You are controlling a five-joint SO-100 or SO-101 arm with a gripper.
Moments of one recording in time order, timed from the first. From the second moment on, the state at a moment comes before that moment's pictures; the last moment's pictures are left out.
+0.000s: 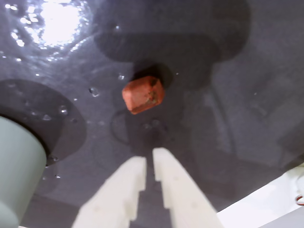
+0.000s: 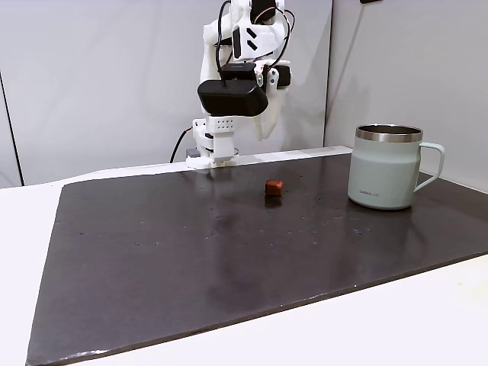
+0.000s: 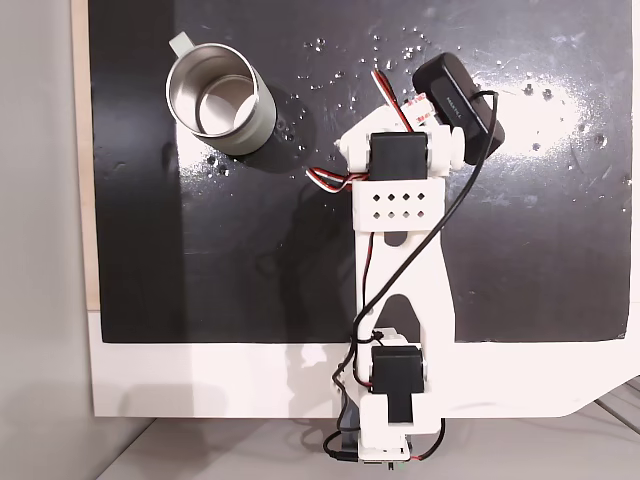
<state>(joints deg) -1.2 91.2 77.3 92.4 -35.7</state>
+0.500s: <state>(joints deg) -3.9 86.3 77.0 94.9 -40.1</state>
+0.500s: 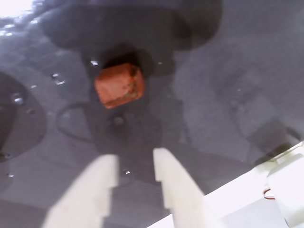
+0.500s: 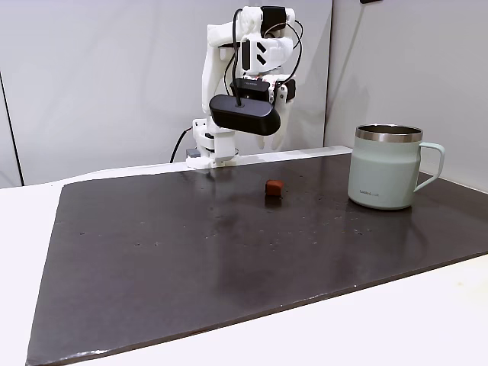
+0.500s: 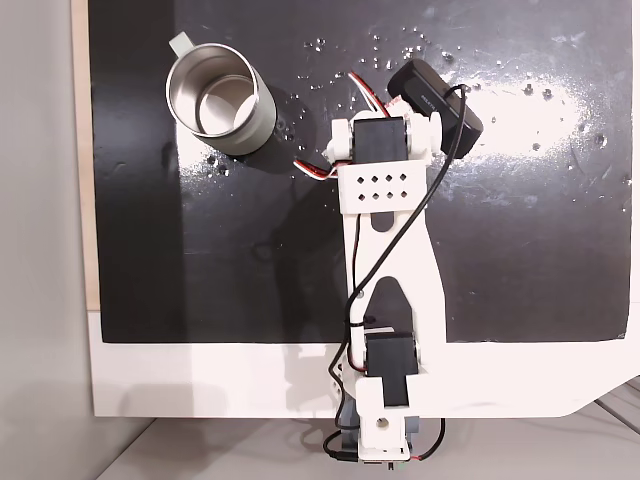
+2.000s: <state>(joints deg) -4.0 76.9 88.1 82.0 -41.7</state>
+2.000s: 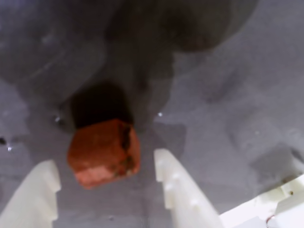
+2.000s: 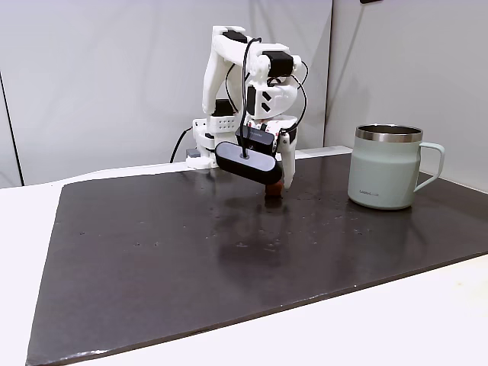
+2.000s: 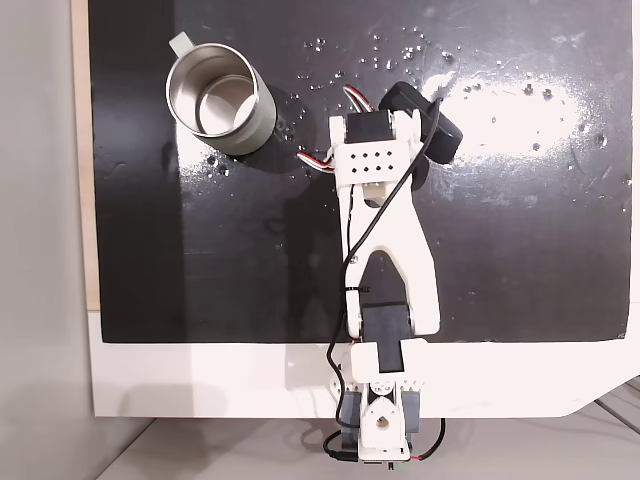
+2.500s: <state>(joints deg) -3.9 74.7 91.4 77.6 -42.5</state>
